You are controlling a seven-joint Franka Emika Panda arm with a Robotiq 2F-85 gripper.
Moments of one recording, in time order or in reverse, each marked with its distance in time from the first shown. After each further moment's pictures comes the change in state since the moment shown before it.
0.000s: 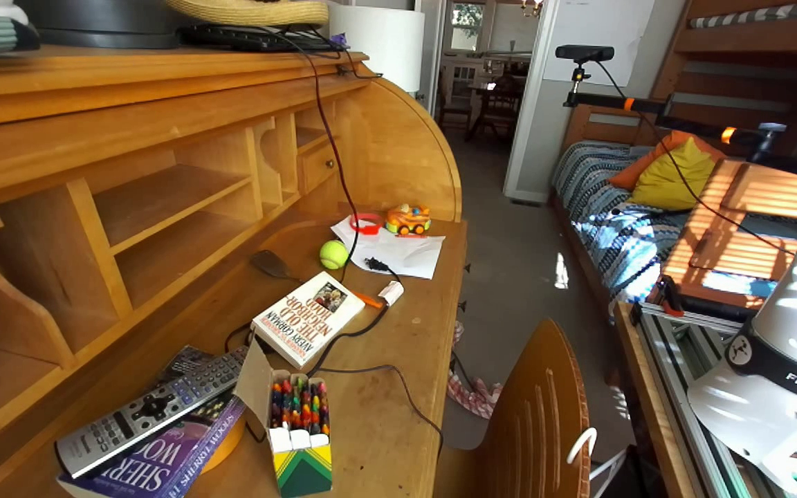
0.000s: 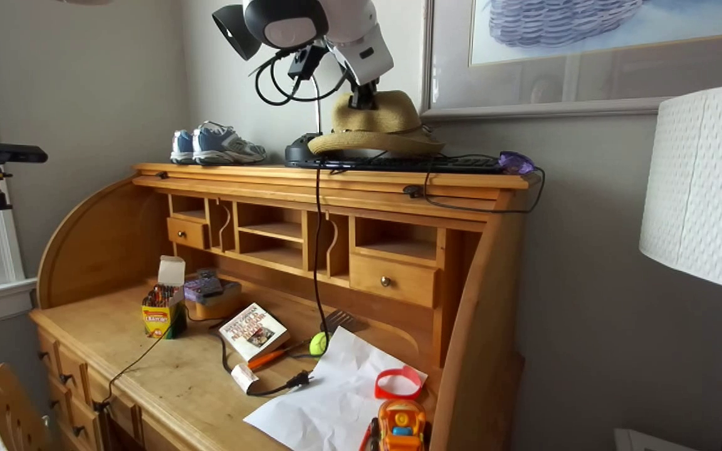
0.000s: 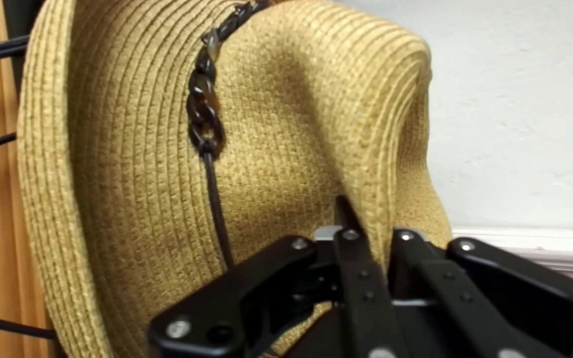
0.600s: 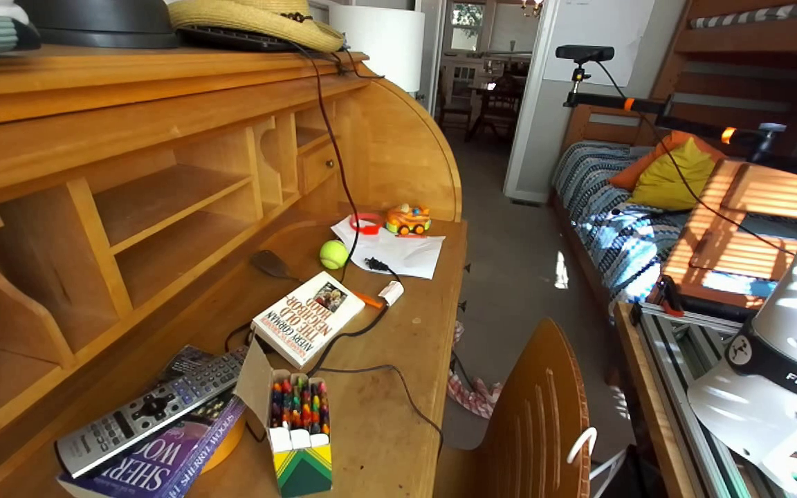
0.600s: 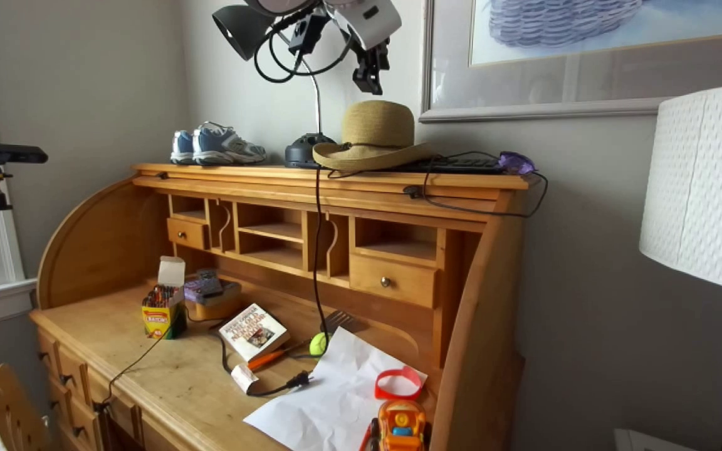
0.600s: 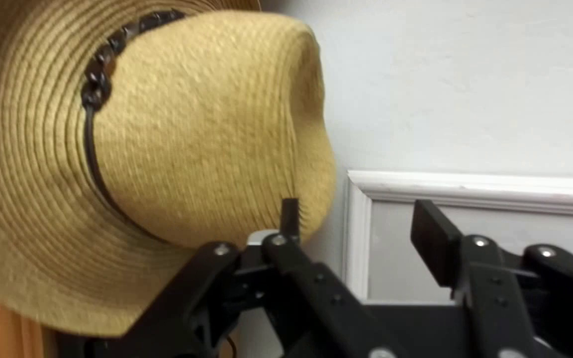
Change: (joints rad) arm -0.028 -0.052 -0.039 0.010 -0.017 0.000 -0.032
